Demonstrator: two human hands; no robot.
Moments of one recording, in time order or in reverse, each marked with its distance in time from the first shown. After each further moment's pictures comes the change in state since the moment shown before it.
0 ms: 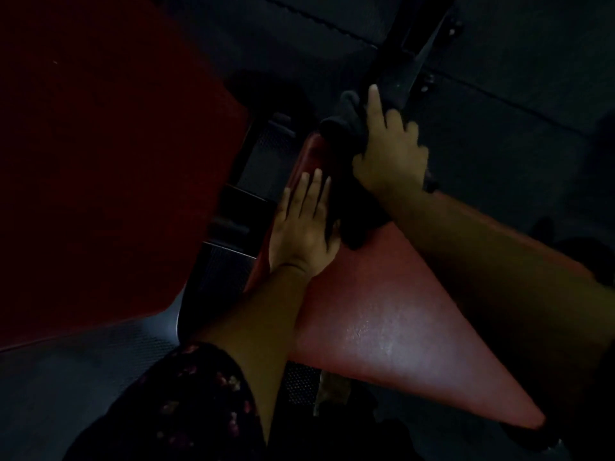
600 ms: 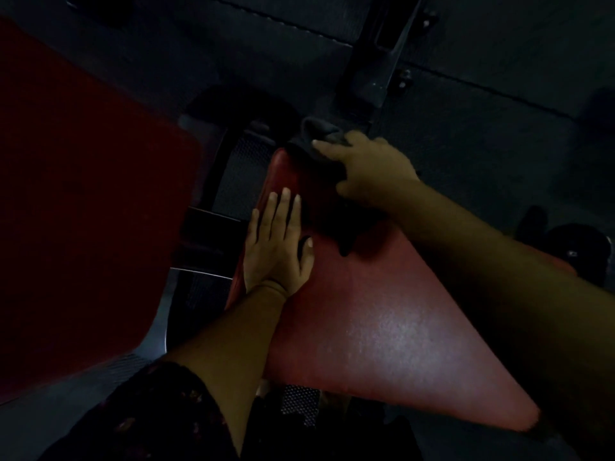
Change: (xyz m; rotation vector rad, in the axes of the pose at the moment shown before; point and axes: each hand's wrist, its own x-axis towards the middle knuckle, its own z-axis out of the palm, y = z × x) left_hand -0.001 0.003 0.000 0.023 0.101 0.020; right_hand 0.012 0.036 -0.021 -0.149 -0.250 -0.287
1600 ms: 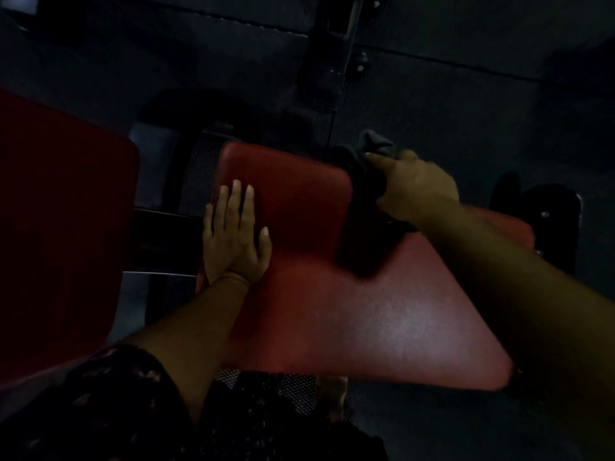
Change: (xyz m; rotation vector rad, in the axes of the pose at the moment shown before) left_hand -0.001 -0.003 0.008 0.052 0.082 0.024; right_hand -0.086 0.087 0.030 0.106 -0.037 0.386
